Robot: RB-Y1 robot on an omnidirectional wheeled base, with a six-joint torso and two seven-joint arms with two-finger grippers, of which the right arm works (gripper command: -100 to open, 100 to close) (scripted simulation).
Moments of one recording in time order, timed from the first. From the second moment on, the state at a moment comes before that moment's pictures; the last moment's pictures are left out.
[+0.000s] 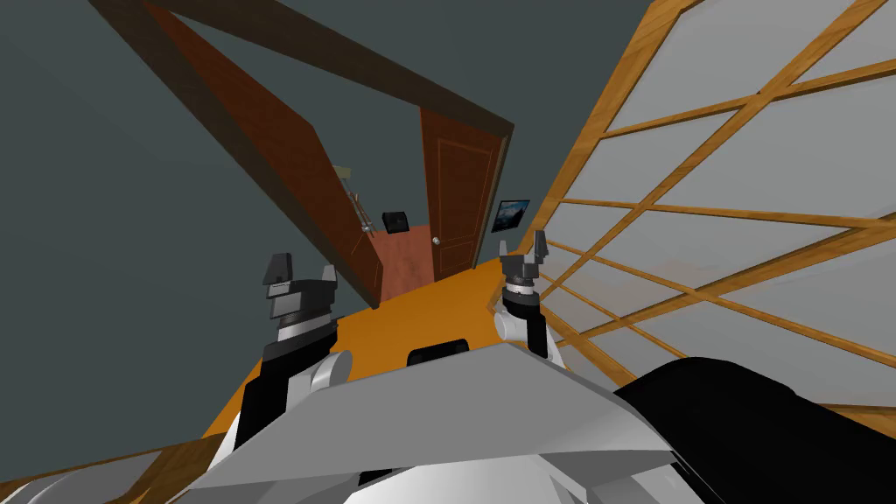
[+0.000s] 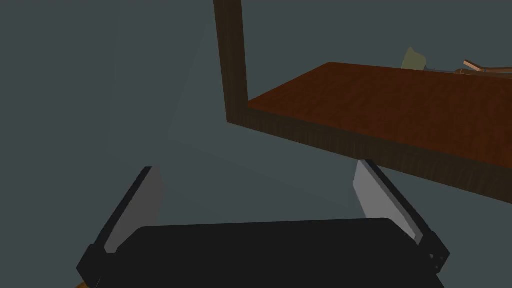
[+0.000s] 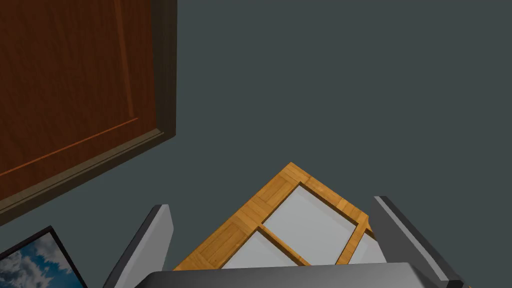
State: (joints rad) arm 0.48 0.04 -0.02 -2.37 0.02 -0.54 -0.17
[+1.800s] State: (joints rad) arm 0.35 -0.05 -0.05 -1.95 0.13 -0.63 0.15
